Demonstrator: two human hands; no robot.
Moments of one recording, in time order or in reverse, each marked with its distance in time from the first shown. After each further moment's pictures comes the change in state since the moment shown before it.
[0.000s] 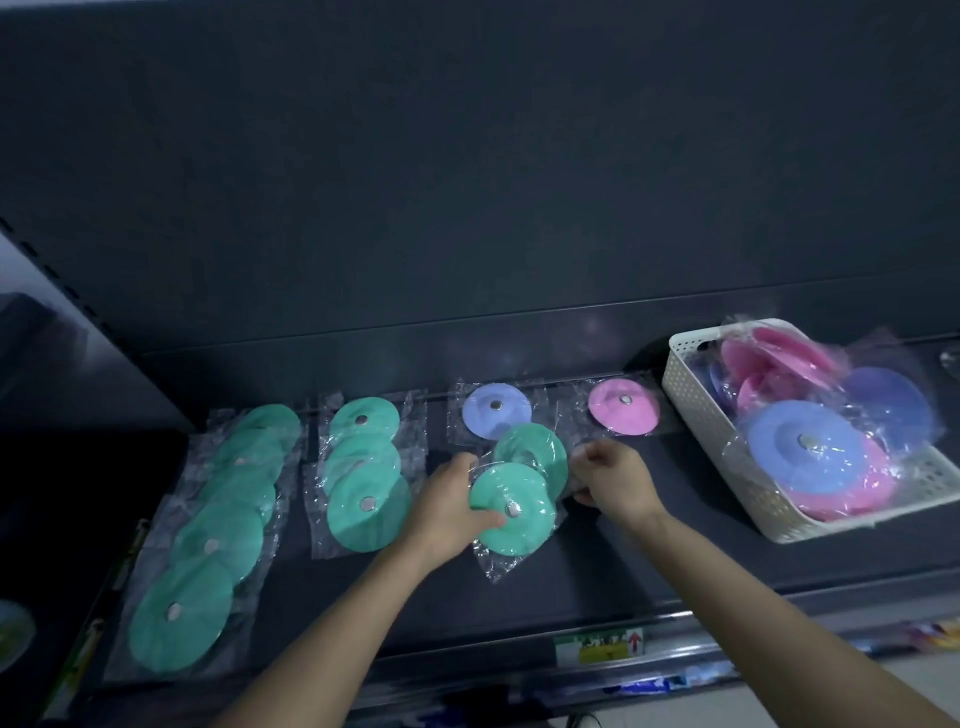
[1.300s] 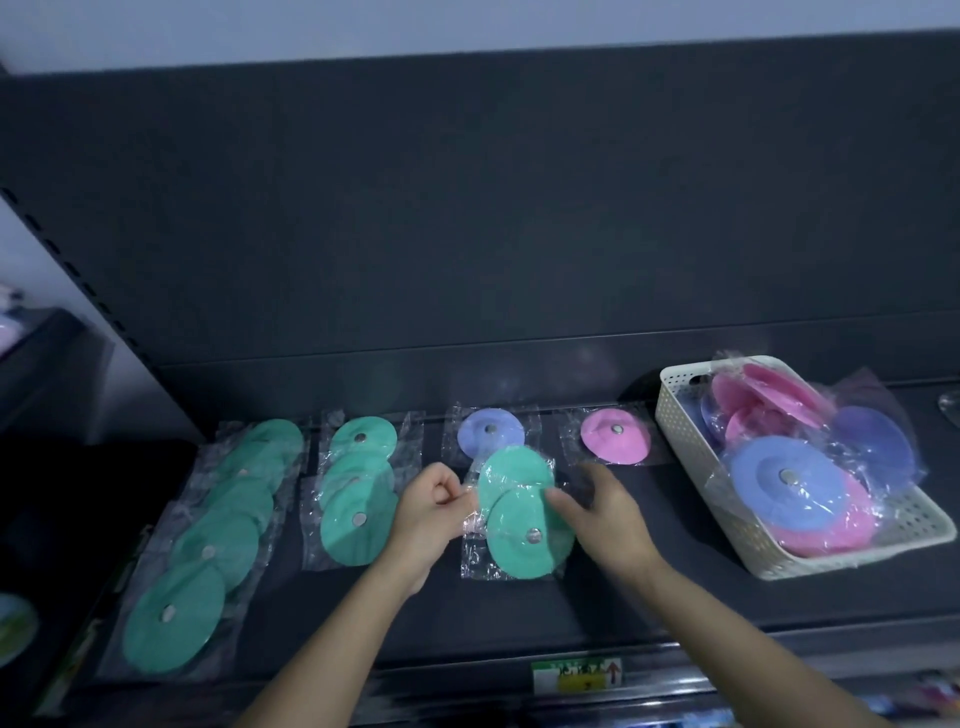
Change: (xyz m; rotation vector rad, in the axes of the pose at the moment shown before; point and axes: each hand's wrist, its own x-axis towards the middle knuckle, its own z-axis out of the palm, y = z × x) left_hand -0.018 0.024 -0.007 -0.758 0.154 -0.147; right_hand -0.020 -0.001 -0.017 -0.320 -0.029 -0.247
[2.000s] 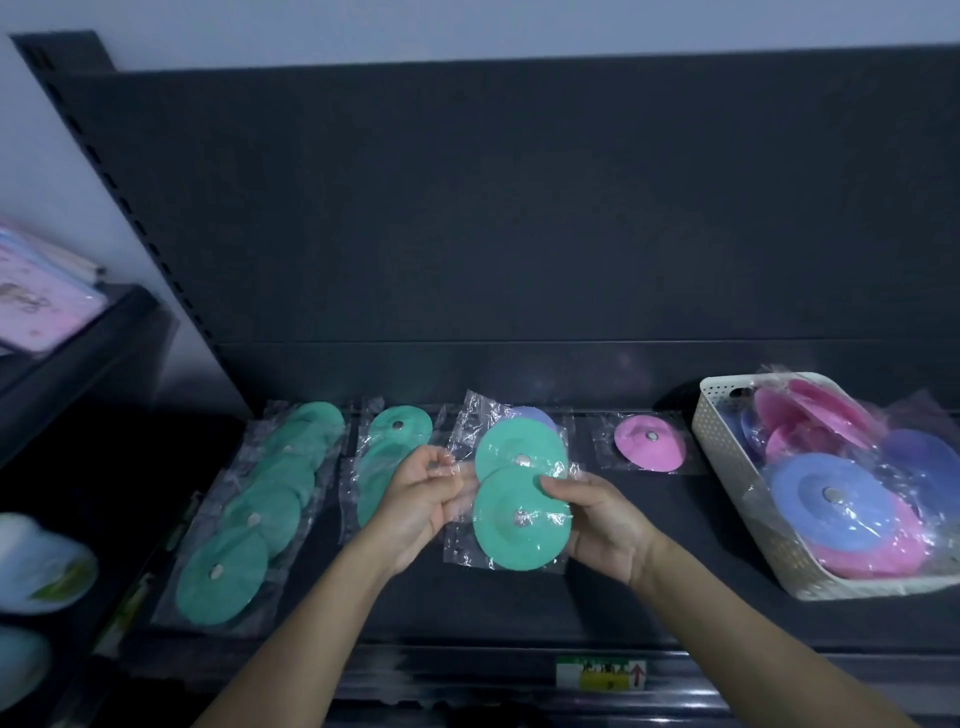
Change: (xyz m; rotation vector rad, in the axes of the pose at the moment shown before) left_hand -0.012 0.015 -0.042 -0.447 -0.081 -0.043; right_hand 0.001 -0.035 0.019 0.993 -0.650 0.350
